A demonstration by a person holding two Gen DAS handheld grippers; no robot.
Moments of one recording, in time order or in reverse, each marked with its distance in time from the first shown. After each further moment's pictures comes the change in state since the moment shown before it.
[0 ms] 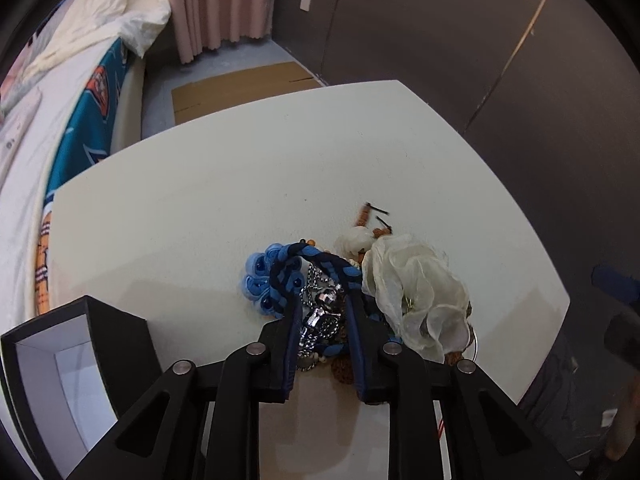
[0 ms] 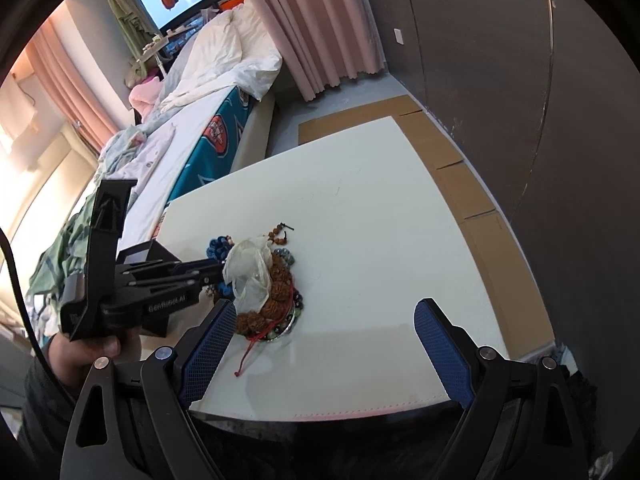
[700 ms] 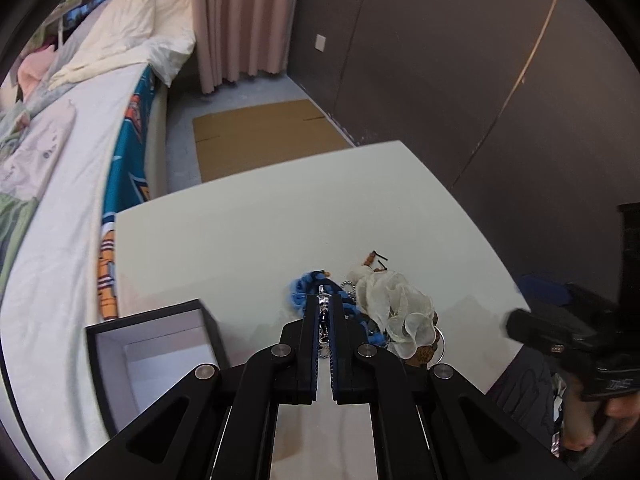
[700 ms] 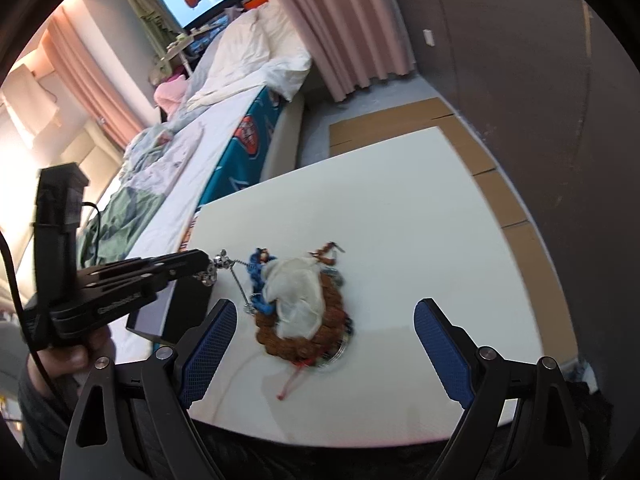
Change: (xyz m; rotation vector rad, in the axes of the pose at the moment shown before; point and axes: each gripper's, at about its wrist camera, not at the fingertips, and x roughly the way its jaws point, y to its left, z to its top) left arm -0.089 0.014 -0.001 -0.042 -0.134 0.017; right arm 0.025 0.032 0.023 -0.027 0.014 0.112
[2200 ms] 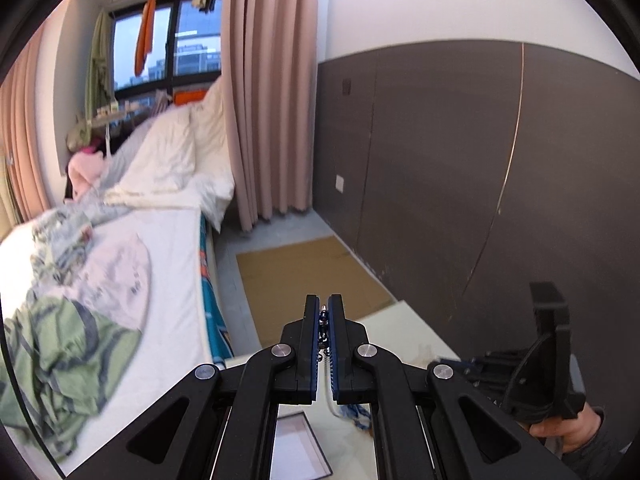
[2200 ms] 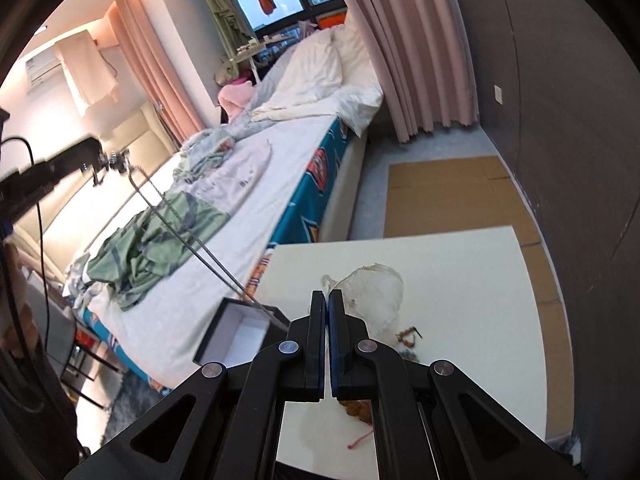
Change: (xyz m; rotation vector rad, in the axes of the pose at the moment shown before) left arm -0.218 0.003 0.059 0.078 -0.458 0.110; right arm -0.047 0.089 0.058 -0.210 -0.097 0.114
